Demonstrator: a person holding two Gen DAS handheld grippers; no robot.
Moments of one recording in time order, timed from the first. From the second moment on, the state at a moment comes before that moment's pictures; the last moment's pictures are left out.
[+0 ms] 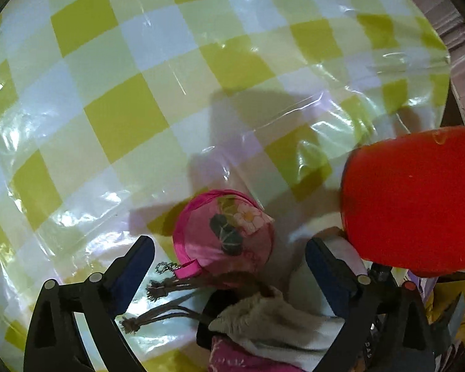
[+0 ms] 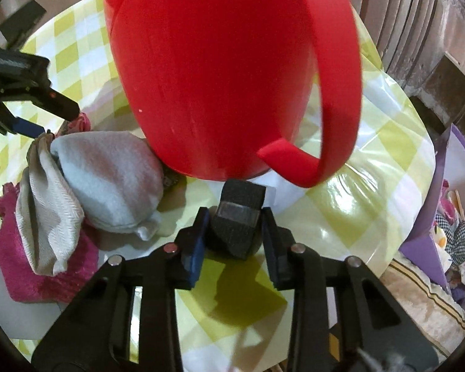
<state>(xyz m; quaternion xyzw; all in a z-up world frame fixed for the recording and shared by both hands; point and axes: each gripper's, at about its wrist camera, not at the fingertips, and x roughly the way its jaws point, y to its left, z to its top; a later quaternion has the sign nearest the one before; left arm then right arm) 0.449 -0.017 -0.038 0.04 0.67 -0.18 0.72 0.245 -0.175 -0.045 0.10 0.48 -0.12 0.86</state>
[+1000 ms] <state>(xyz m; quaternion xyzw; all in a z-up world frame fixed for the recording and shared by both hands) 0.454 -0.023 -0.009 0.07 0.62 -0.12 0.77 0.208 -0.205 0.012 0.10 0.42 -0.04 0.90</state>
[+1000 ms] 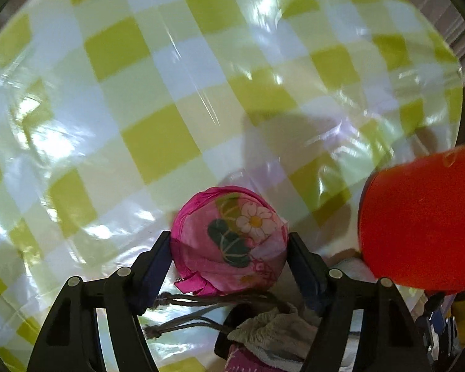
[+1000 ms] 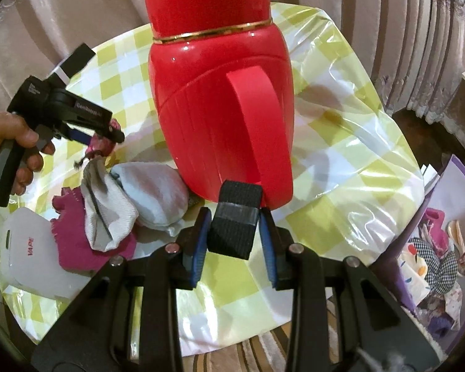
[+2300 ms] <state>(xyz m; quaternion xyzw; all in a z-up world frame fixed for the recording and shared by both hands) 0.250 -0.056 0.127 -0.05 0.44 -0.25 0.86 0.135 -0.290 0.066 0.07 0.38 -0.01 0.92</state>
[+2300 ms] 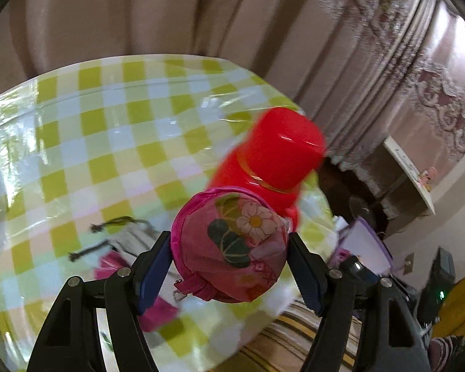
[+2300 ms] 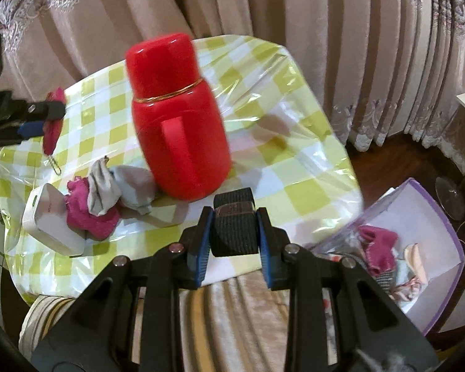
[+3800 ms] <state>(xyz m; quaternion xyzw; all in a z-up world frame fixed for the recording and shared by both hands) 0.114 -0.329 0.044 -0.01 0.53 -0.44 0.73 0.065 -0.495 0.066 0.04 0.37 -0.16 0.92</state>
